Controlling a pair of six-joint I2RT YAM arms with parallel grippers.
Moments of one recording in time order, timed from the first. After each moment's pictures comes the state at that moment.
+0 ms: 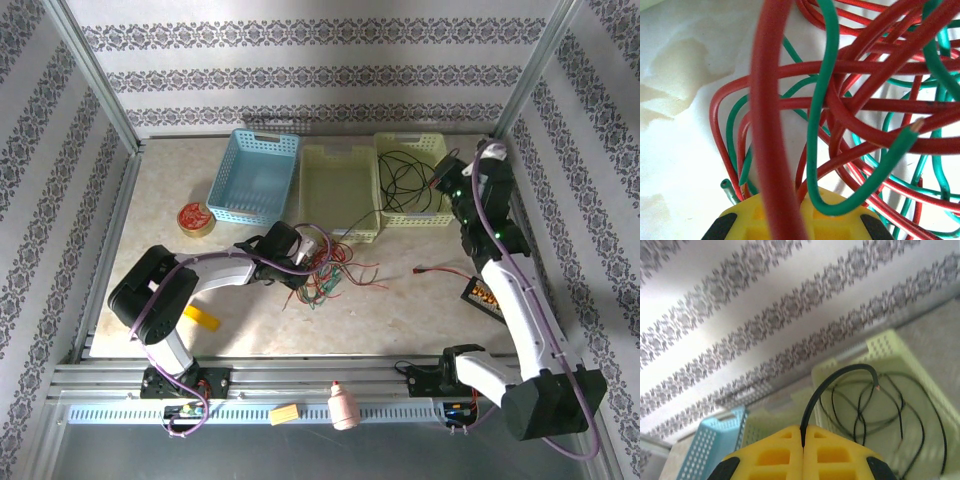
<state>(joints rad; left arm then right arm) -0.63 1.69 0.85 -0.19 0.22 -0.15 0.09 1.09 1.06 -0.20 0.01 0.60</state>
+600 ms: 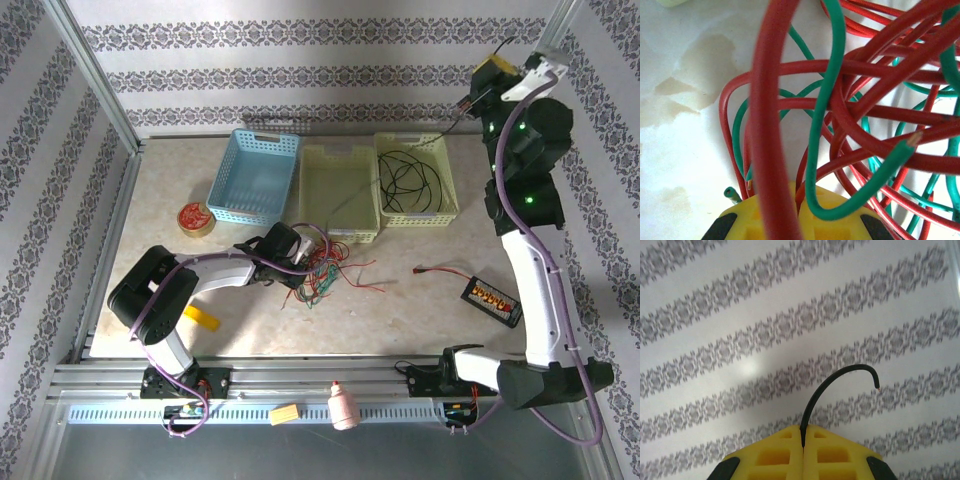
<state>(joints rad) -0.63 1.69 0.83 -0.17 0.17 -0.18 0.09 1.23 1.59 -0.09 0.08 0.37</state>
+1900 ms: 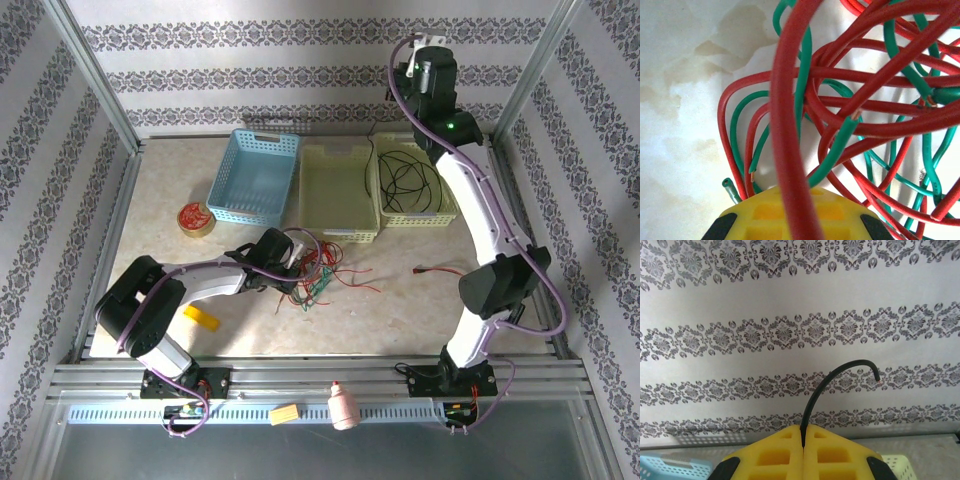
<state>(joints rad) -0.63 1.59 0.74 -0.16 0.13 -0.21 0.29 1.80 2.05 -0.45 0.26 0.17</state>
